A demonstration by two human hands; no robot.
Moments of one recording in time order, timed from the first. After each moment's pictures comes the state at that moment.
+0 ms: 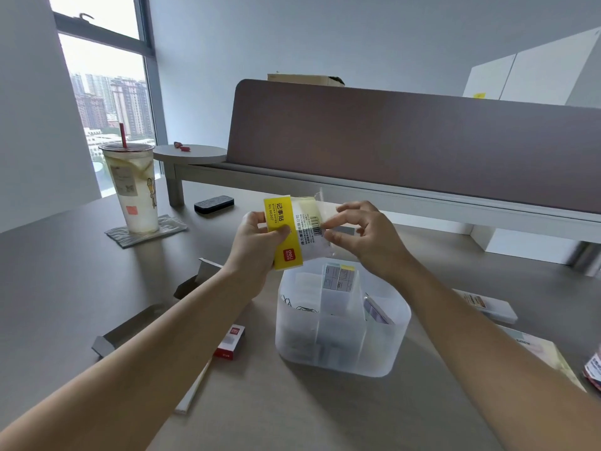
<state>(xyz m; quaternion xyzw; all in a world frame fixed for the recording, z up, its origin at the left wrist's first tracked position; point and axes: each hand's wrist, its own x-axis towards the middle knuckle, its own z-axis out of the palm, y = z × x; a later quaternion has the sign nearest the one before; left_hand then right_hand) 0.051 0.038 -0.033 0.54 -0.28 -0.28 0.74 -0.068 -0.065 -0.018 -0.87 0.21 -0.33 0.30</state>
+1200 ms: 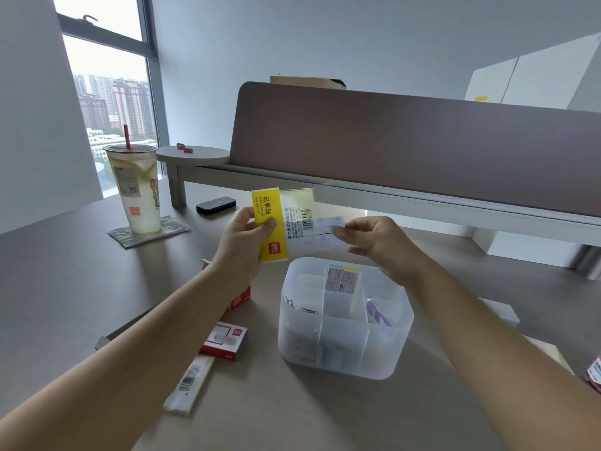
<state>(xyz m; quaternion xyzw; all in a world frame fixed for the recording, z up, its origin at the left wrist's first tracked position) 0.070 0.045 -0.035 0.50 -0.30 -0.28 0.76 -0.072 -0.070 -0.016 -0.79 0.22 -0.26 0.50</state>
